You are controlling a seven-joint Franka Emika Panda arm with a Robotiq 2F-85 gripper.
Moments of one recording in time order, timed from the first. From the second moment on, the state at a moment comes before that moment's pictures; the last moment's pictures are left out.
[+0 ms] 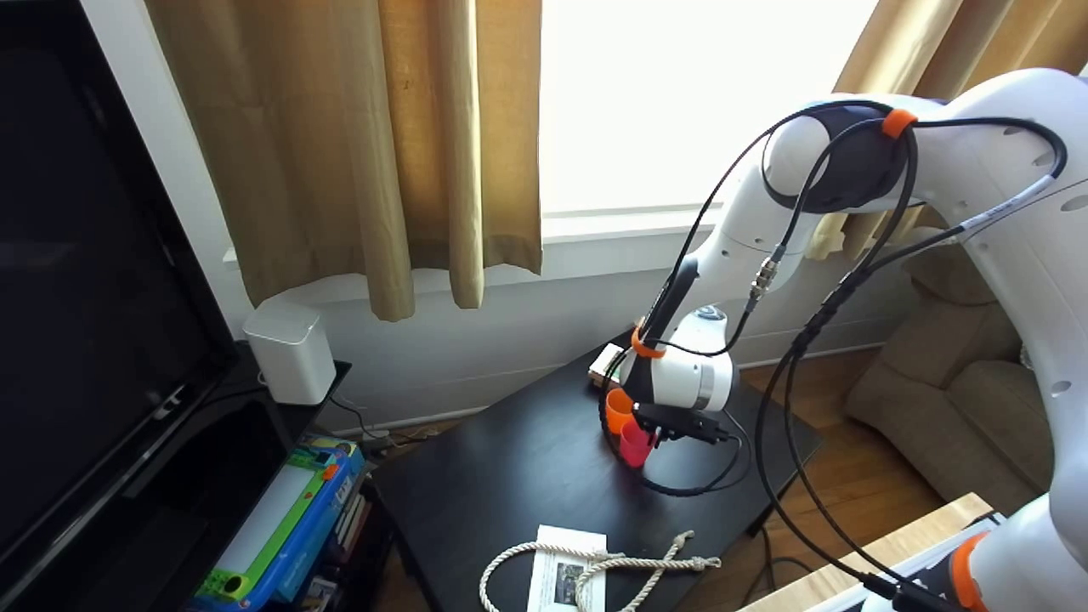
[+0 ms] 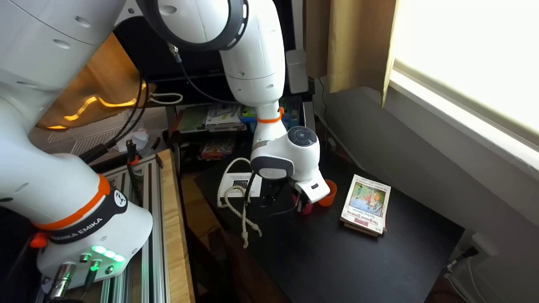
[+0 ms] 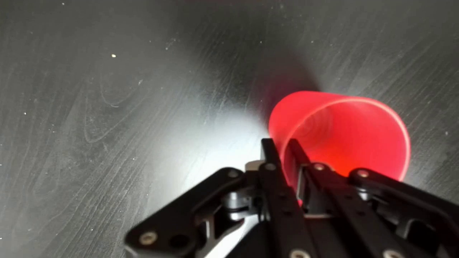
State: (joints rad) arm -0.03 1.04 0.08 -2.11 0.45 3.15 0.23
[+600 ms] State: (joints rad) arm -0.04 1.00 0.08 -2.16 0.43 3.13 0.25
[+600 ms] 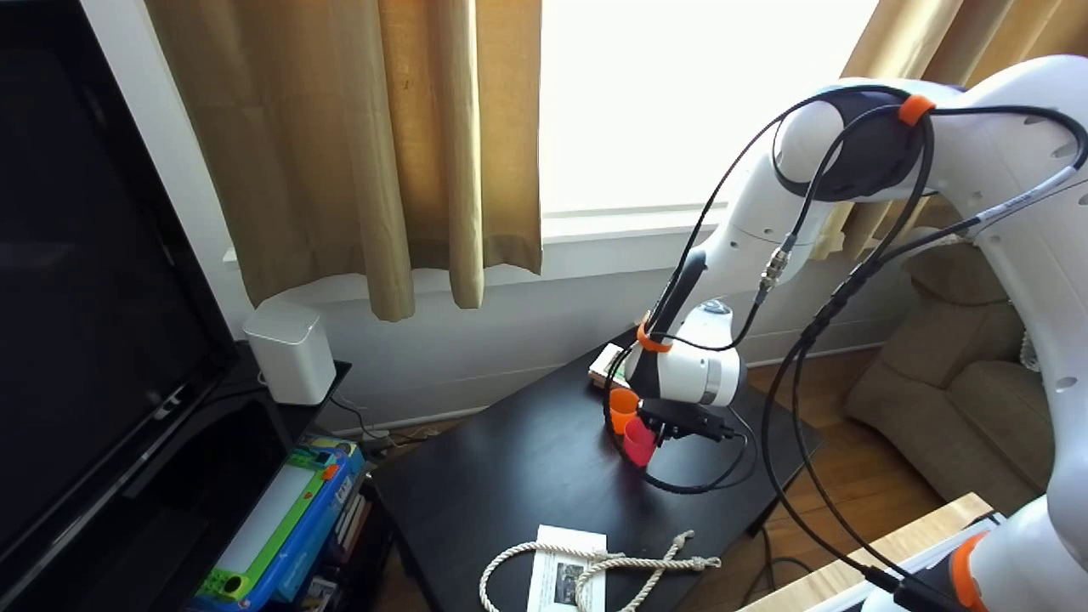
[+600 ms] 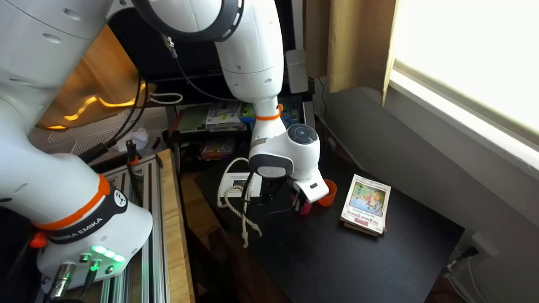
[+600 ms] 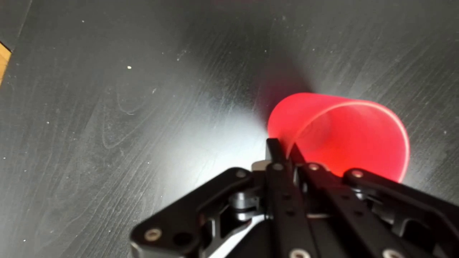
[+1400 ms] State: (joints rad) arm -0.02 0.70 0.05 -2.31 0.40 3.13 0.25
